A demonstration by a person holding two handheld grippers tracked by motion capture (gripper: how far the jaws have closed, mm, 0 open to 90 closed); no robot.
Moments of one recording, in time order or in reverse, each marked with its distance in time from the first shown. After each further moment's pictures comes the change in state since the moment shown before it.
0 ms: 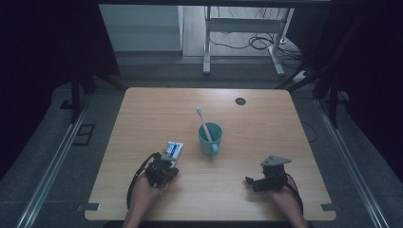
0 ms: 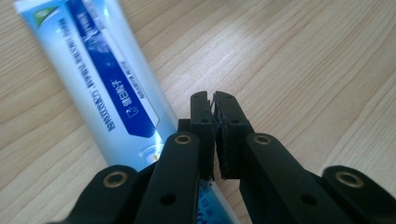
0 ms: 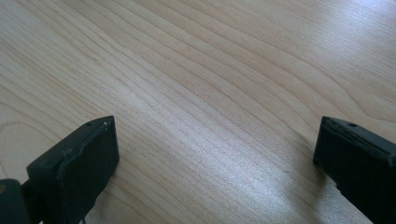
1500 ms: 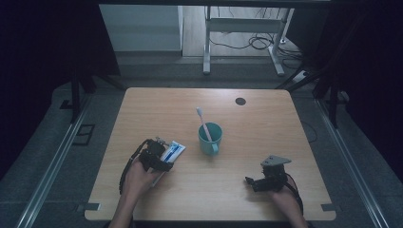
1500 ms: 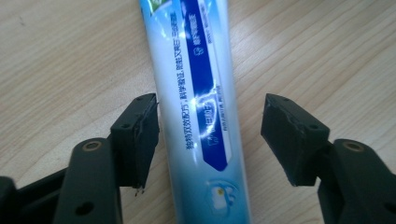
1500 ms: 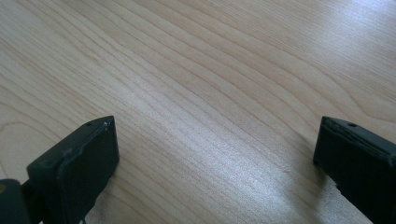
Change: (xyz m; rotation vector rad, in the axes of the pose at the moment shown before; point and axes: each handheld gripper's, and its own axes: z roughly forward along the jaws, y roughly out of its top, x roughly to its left) left arm 0.040 0.028 -0.003 0.155 0.083 -0.095; right arm 0.000 0.000 0.000 0.002 0.001 0.003
